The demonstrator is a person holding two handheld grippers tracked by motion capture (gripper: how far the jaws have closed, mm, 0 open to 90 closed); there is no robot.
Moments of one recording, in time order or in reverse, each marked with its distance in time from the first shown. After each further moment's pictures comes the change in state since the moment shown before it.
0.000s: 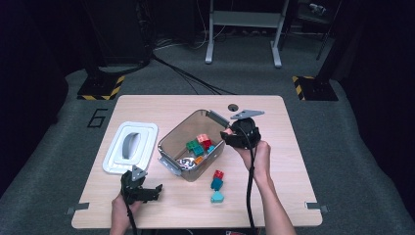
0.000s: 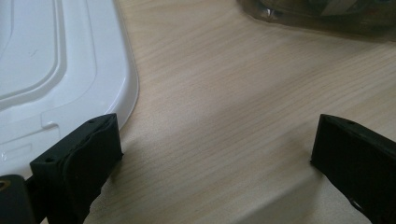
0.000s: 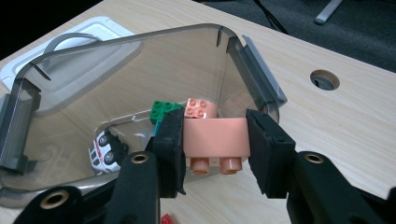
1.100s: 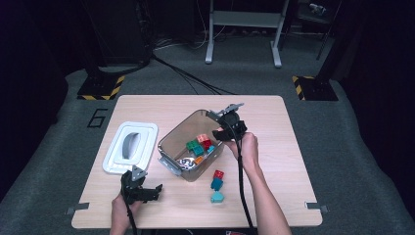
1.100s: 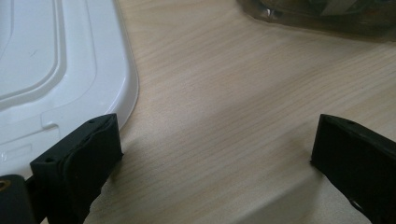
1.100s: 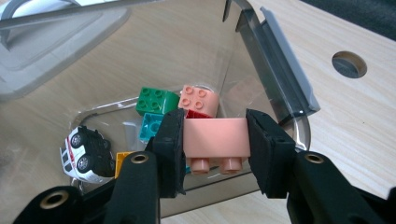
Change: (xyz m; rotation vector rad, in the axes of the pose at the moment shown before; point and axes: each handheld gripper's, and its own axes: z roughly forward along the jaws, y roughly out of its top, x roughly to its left) left arm 0.001 0.000 -0.001 0.010 -0.007 0.004; right arm 0.000 0.017 0.057 0.156 -0.005 -0.029
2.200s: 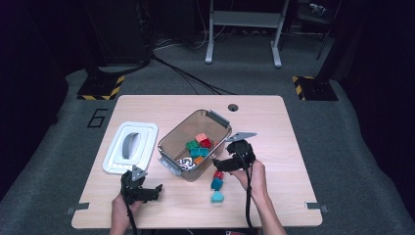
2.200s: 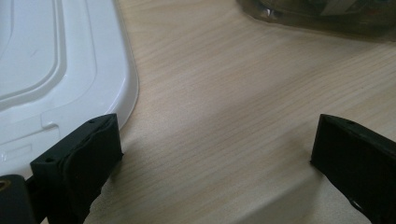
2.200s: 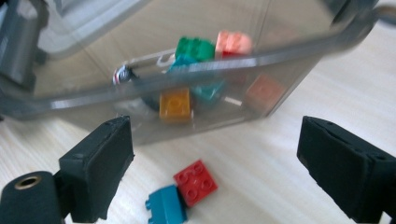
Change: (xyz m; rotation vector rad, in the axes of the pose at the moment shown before) left arm 0.000 0.000 0.000 -0.004 0.006 0.004; right arm 0.023 -0.079 -0.024 -0.053 0.081 0.031
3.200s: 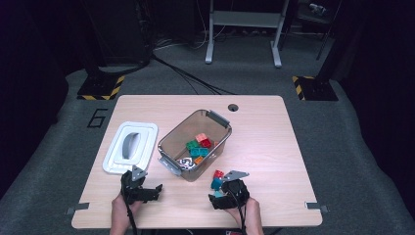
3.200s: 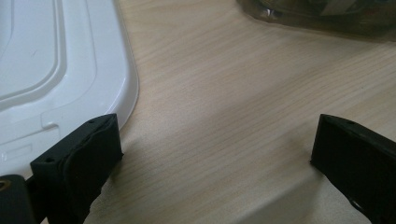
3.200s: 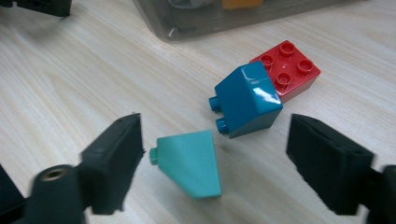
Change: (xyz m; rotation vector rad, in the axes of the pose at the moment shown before) left arm 0.000 0.000 0.000 -0.002 0.004 -0.001; right arm 0.050 -0.096 0.023 0.071 0.038 0.028
